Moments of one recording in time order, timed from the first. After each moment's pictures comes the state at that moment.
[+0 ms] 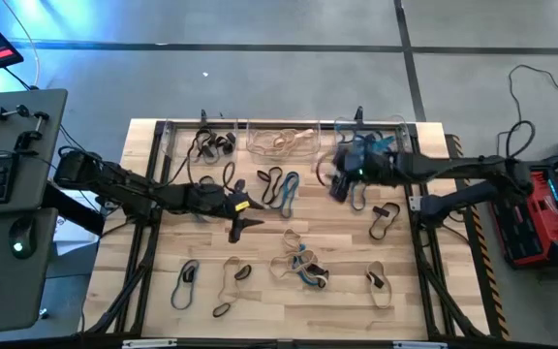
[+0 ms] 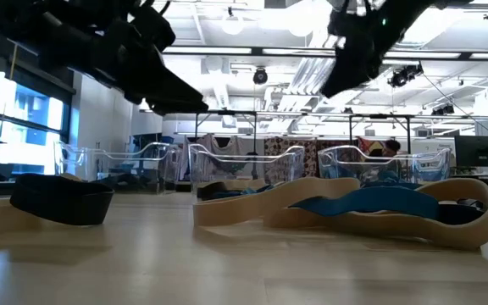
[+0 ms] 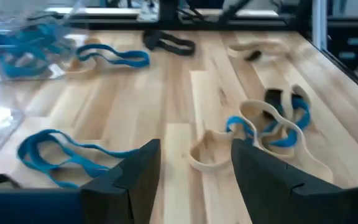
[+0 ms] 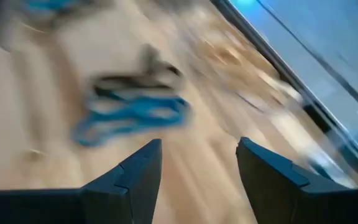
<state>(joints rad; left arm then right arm) -0.08 1.36 0.48 0.51 -0.03 -0.02 -0.11 1.20 0.93 -0.49 0.32 0.18</state>
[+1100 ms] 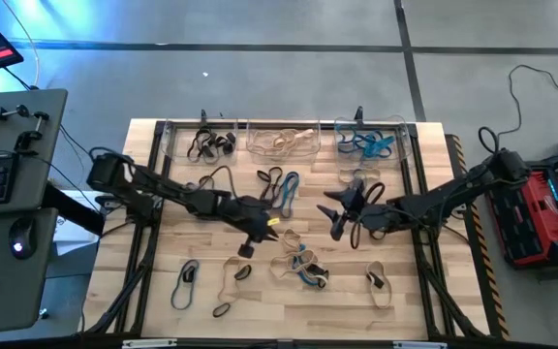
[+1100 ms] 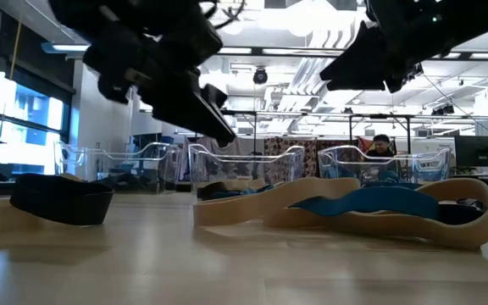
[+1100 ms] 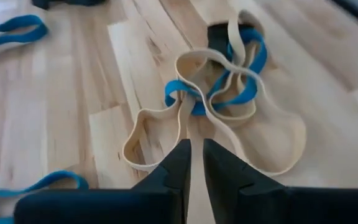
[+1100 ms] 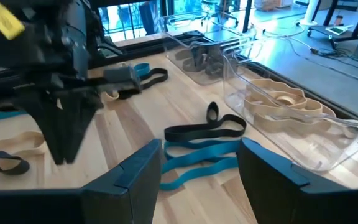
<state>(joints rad) -0.12 1.67 0.81 0.20 0.15 0.22 0.33 1.20 0.53 0.26 0.73 0.33</state>
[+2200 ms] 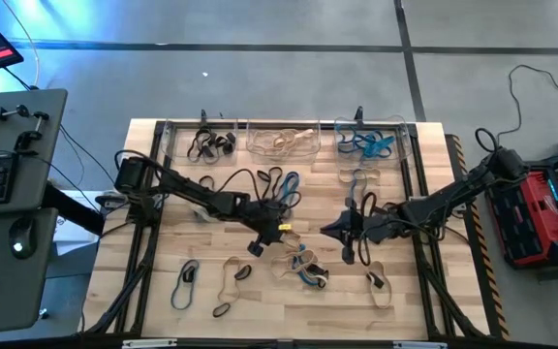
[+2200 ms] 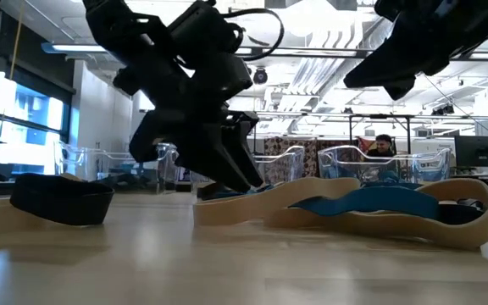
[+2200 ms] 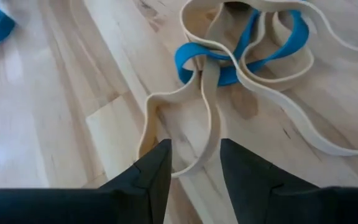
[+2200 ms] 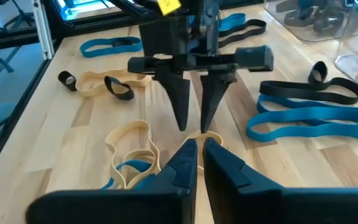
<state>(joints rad) -0.08 1.88 0.95 0.14 0.14 0.49 0.42 1.20 0.53 0.18 0.42 0.36</state>
